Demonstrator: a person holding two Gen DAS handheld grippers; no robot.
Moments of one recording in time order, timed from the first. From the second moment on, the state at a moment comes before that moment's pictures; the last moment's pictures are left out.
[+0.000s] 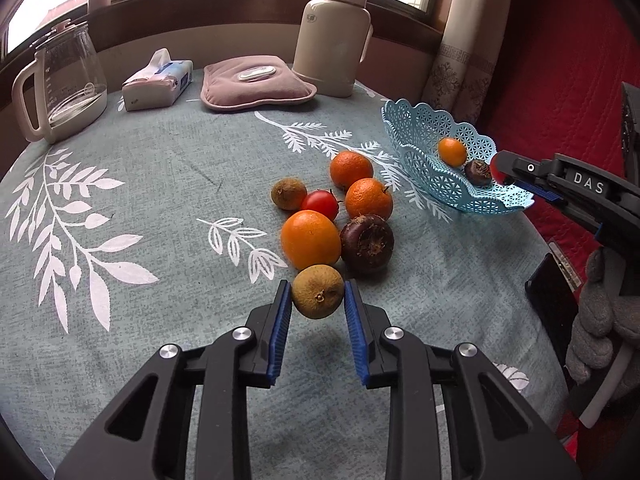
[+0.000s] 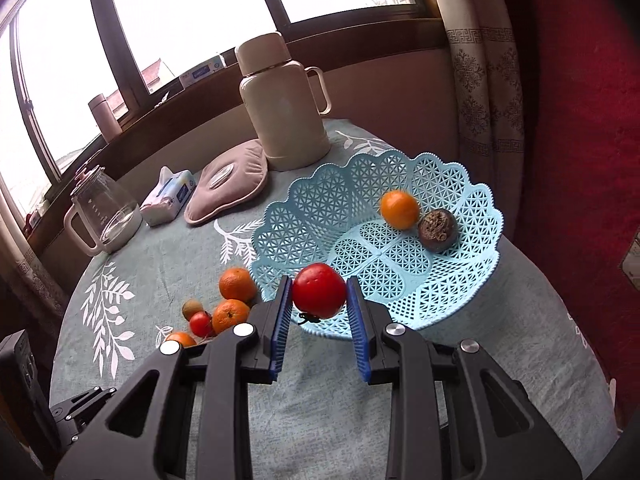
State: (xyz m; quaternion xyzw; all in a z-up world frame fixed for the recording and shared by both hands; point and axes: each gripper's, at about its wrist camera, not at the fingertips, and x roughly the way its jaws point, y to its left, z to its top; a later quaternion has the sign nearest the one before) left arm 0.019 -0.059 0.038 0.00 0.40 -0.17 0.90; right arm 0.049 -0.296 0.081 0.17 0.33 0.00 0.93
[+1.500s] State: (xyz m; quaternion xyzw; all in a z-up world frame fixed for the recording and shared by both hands) left arm 0.068 -0.175 0.094 0.04 0.35 -0.23 0.91; right arm -0.006 -0.335 0.053 0.21 0.26 -0.08 0.94
